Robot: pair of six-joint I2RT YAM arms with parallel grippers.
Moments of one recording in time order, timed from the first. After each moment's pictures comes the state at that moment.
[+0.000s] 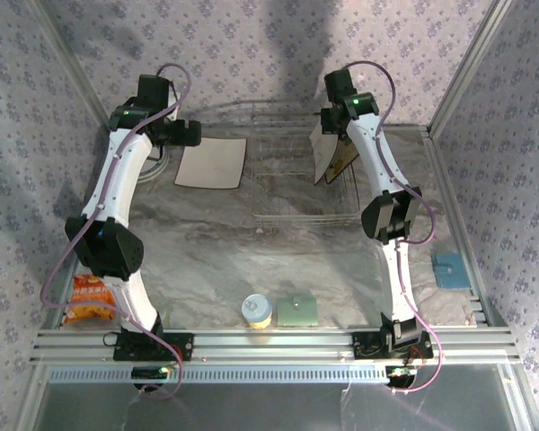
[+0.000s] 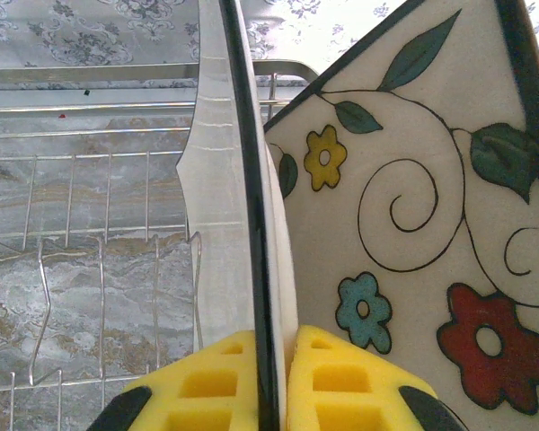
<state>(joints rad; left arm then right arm) -0.17 1.85 2.04 -1.04 -0.10 -0.06 0.28 2.37 2.63 -1.16 0.26 0.21</state>
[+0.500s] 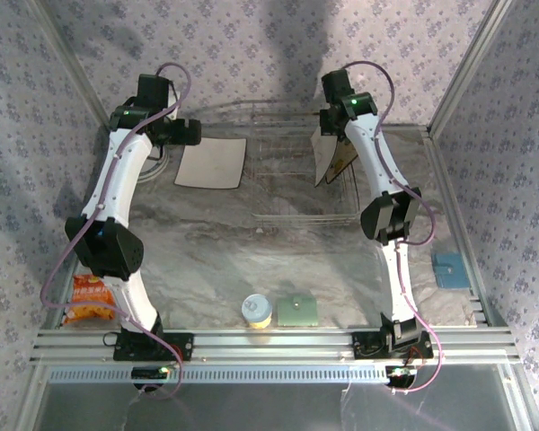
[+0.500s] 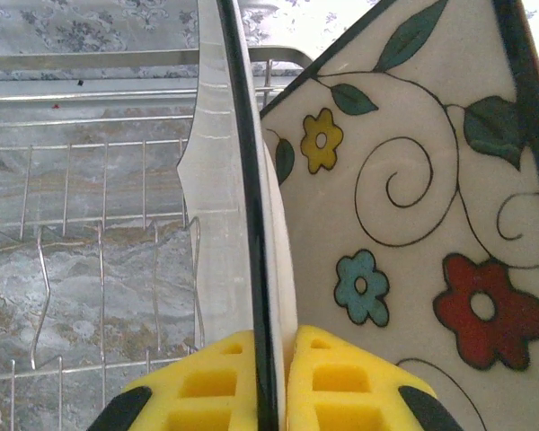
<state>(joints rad) -0.17 1.85 2.04 -1.03 -0.10 -0.06 0.29 2.35 2.63 -1.20 0.29 0.22</state>
